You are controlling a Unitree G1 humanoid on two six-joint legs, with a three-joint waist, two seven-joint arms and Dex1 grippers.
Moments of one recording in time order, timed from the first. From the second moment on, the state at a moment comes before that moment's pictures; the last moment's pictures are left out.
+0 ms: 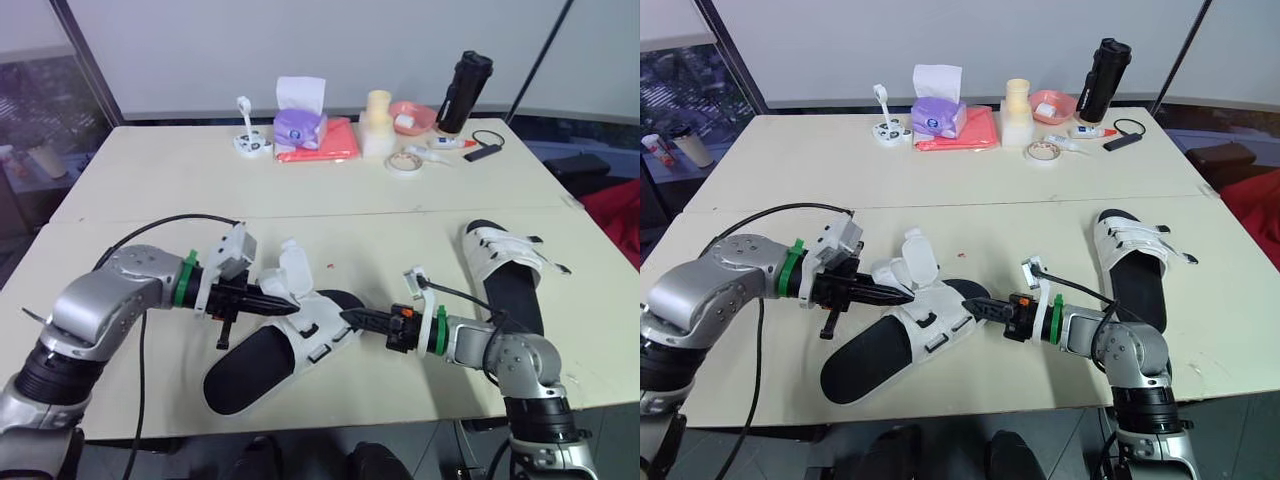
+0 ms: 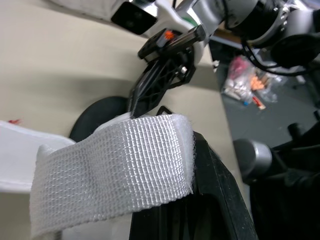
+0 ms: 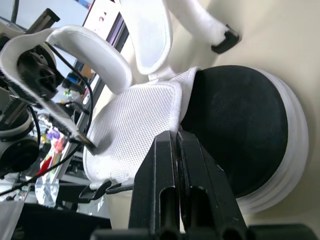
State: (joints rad) left arm -0.57 0.83 -0.14 -0.25 -0.63 0.72 -1.24; right arm -0.32 -0.36 -0.14 -0.14 0.85 1.15 0.70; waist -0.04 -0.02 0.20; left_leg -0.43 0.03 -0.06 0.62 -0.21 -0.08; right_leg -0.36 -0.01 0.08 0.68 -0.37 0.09
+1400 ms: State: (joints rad) left arm -0.67 0.63 -0.14 -0.15 -0.66 0.80 -1.21; right arm -0.33 -0.79 -0.08 -0.14 0.74 0.88 1.00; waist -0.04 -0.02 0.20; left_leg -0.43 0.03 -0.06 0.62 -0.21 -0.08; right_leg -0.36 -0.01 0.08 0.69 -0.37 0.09
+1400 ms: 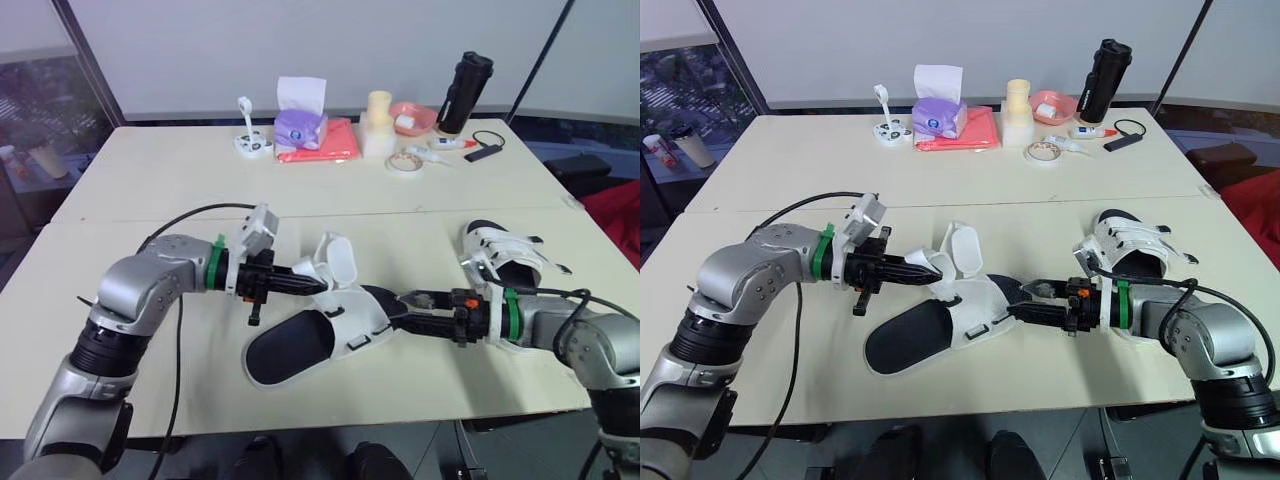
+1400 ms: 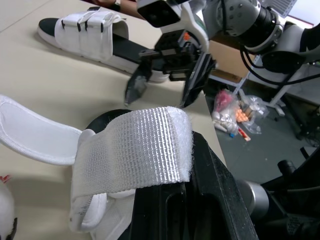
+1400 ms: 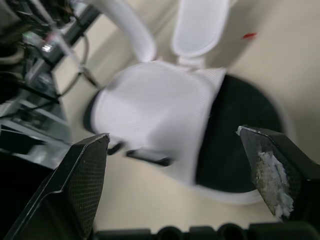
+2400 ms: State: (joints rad) left arm -0.67 0.53 -0.23 -0.12 -0.62 0.82 -1.22; right arm -0.32 -0.71 0.00 -0.04 0.48 0.59 1.03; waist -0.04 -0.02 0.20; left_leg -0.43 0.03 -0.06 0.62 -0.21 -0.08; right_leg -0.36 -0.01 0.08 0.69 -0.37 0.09
